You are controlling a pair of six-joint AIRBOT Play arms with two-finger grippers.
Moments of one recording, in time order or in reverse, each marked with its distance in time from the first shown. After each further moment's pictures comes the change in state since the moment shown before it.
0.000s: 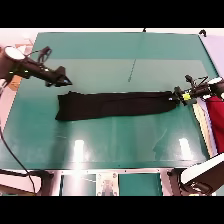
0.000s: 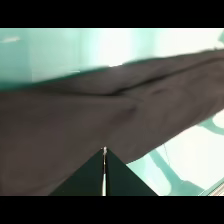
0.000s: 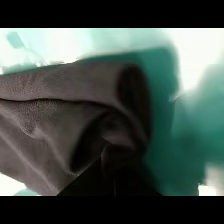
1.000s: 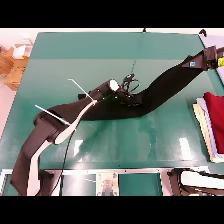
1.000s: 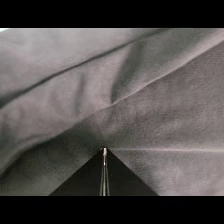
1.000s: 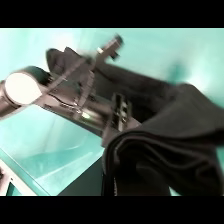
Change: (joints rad) left arm -0.723 -0.521 0.350 -0.220 0.432 -0.037; right arm 0.103 0.512 0.263 0.177 0.339 -0.003
